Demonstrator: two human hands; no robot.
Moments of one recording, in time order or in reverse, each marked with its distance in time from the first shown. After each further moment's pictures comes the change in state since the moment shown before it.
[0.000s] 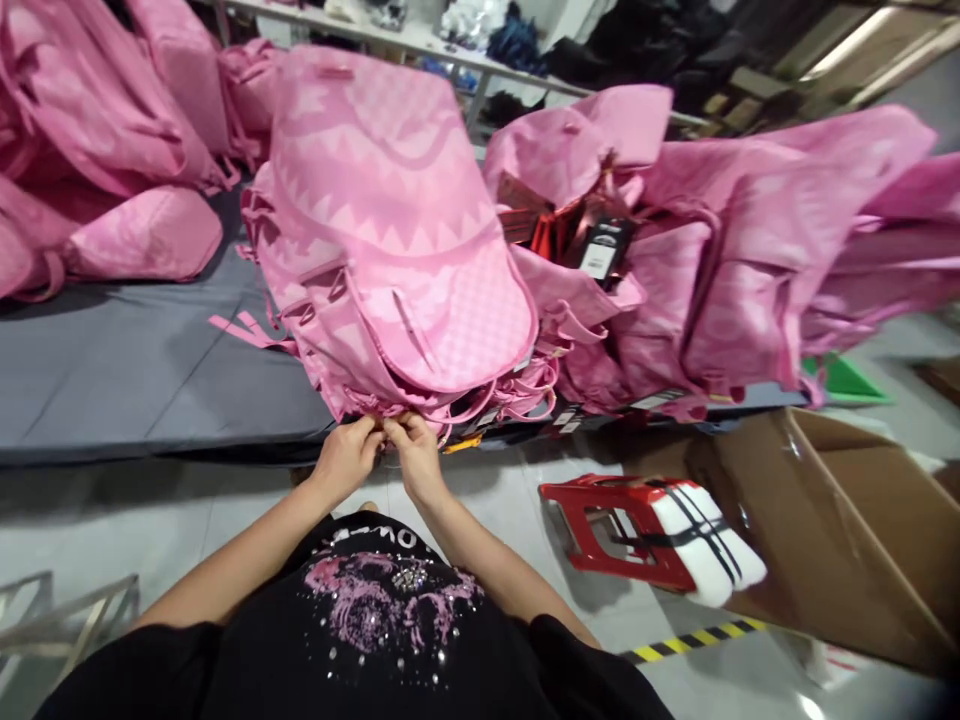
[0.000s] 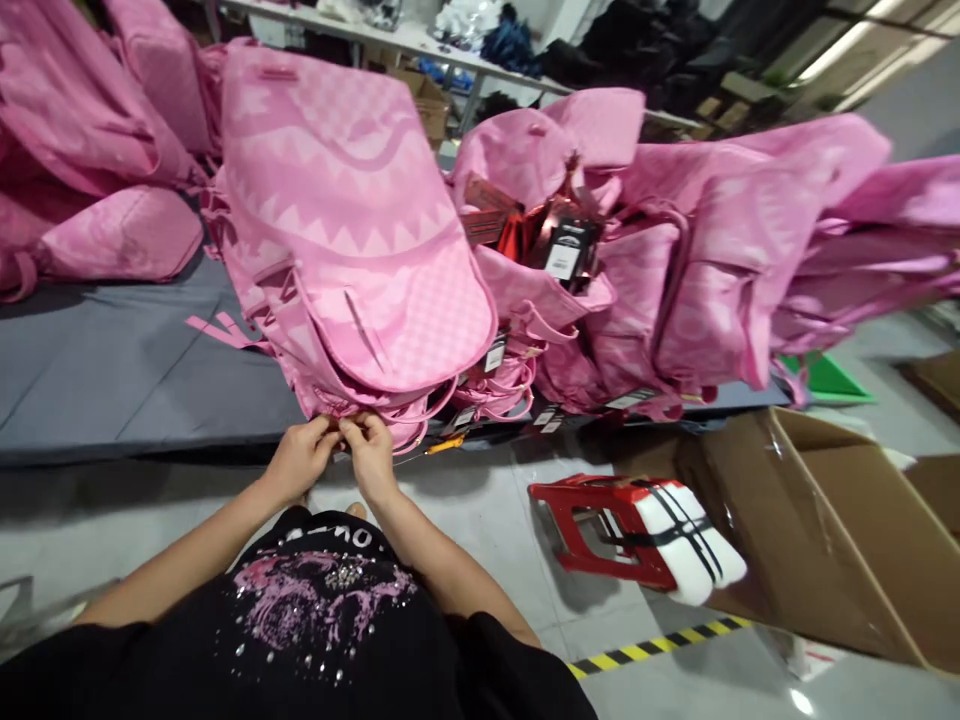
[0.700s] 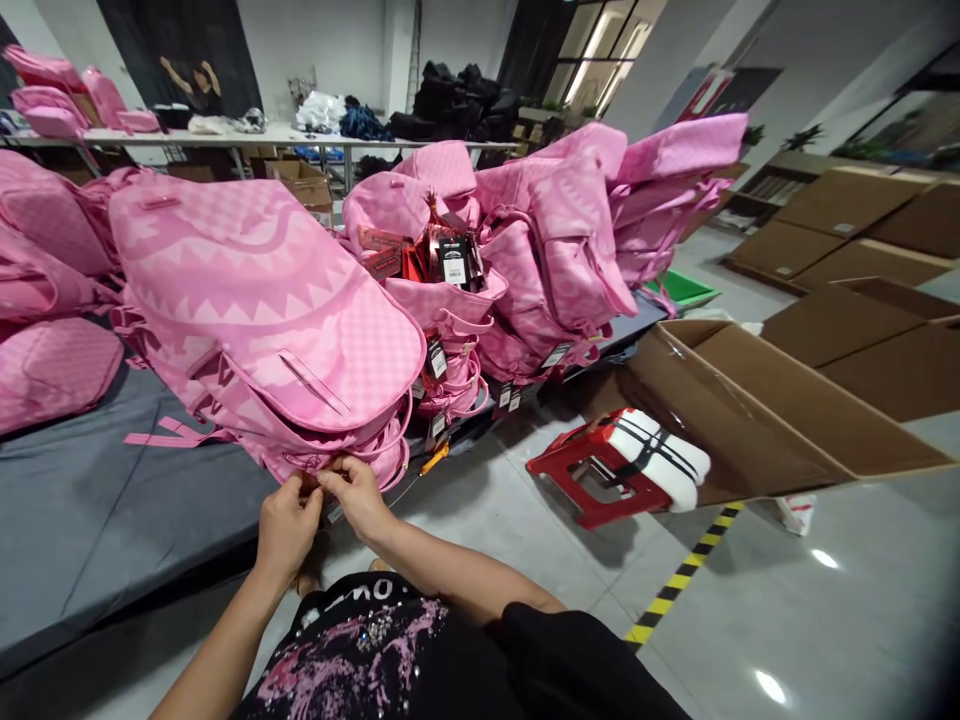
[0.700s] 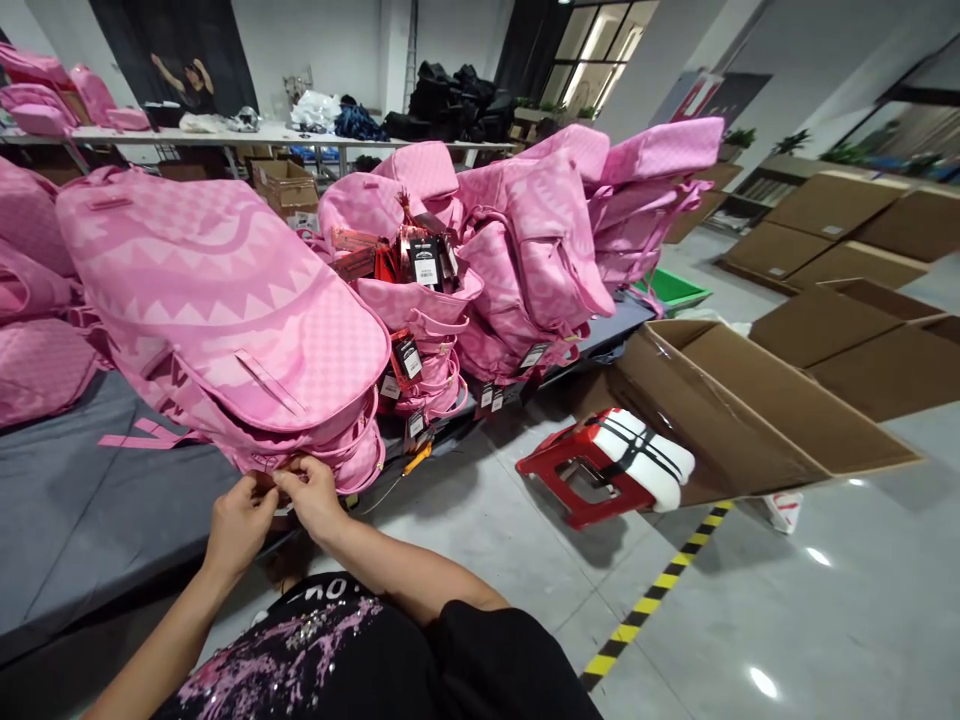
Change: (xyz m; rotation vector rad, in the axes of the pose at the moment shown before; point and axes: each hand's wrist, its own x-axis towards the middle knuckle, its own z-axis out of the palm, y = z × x) left_hand 0.010 0.015 0.000 0.084 0.067 -0.033; right_hand 0.003 -0.006 0.000 0.177 0.042 0.035
